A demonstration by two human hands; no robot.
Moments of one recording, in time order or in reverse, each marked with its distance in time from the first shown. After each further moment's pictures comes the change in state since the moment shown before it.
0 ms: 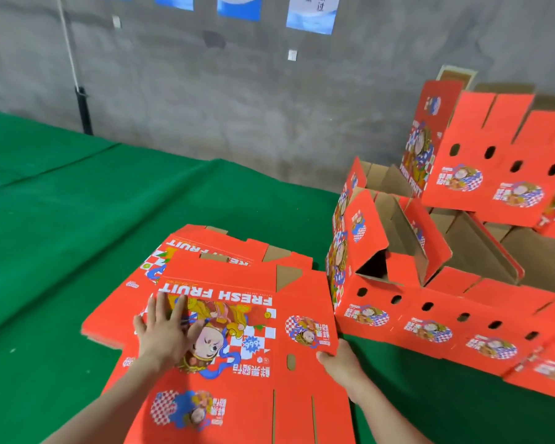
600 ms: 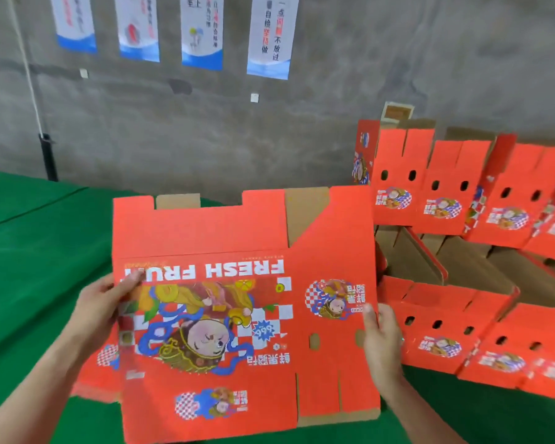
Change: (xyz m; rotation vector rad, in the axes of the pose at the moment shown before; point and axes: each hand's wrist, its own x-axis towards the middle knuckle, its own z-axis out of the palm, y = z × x) left_hand -0.021 0.050 -0.167 -1.450 0.077 0.091; right_hand -0.055 -0.016 -0.125 0.526 0.683 -0.516
